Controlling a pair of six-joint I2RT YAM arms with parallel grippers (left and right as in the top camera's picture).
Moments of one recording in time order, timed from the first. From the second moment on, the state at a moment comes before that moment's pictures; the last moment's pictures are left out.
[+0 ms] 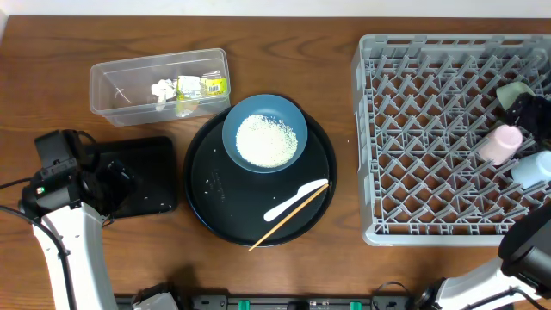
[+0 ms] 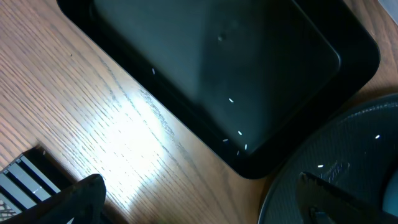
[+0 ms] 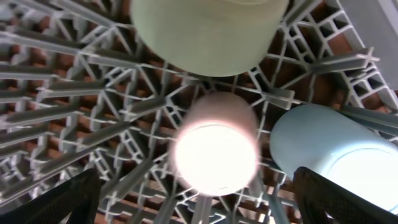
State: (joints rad) left arm 0.43 1.17 1.02 -1.15 -0.06 -0.48; right arm -0.58 1.83 1.62 -1.02 -0.15 0.04
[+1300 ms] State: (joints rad) left arm -0.26 1.39 1.15 -0.89 0.08 -0.38; right arm 0.14 1.63 1.63 -1.21 -0.11 0.13
